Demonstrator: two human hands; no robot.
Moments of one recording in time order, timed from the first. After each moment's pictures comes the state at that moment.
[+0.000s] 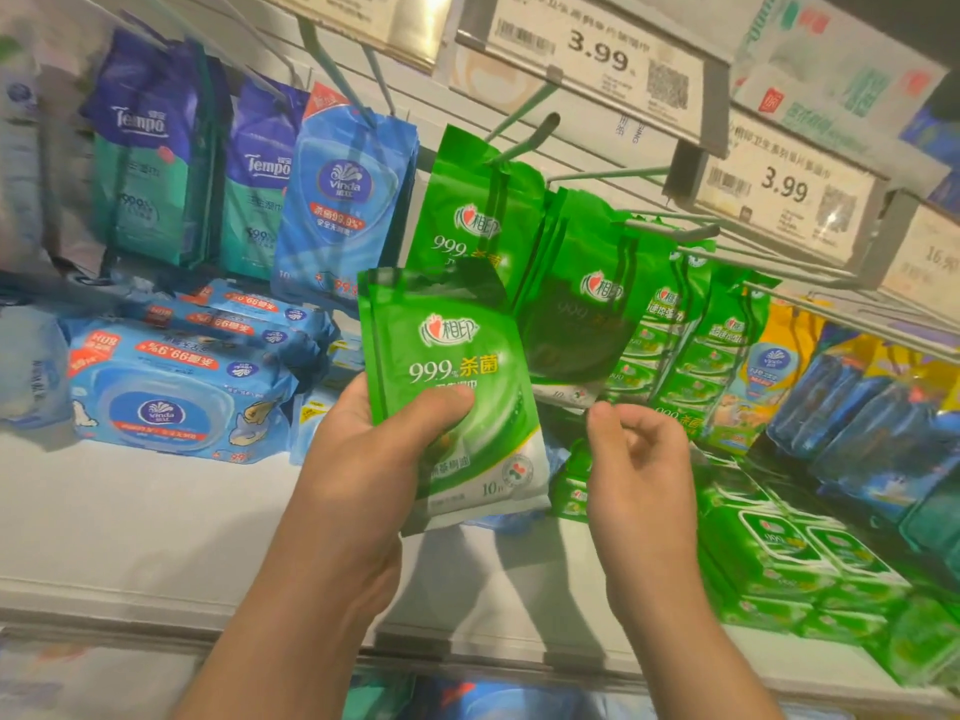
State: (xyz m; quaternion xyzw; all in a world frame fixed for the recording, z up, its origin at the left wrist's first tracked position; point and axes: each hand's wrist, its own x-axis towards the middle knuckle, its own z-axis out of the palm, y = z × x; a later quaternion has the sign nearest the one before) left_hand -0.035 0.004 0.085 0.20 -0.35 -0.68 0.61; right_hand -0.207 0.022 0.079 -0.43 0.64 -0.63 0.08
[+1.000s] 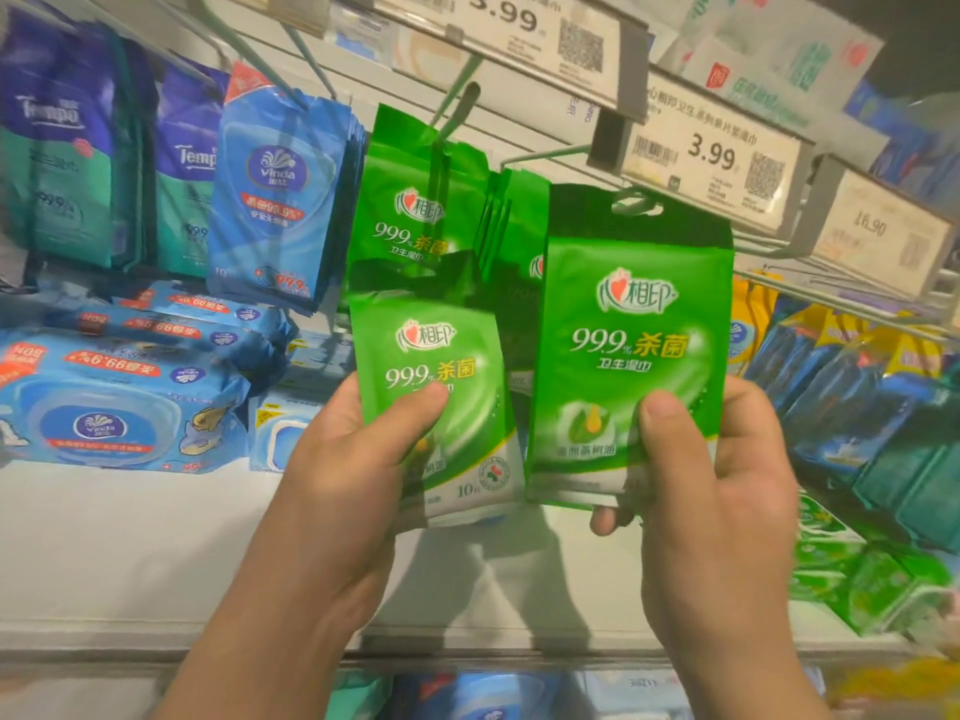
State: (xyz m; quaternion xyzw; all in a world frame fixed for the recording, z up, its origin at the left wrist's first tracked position) left_hand -0.051 0.009 0.084 0.18 -0.39 -0.71 0.56; right_hand -0.197 0.085 0.112 -0.50 0.47 -0.72 0.11
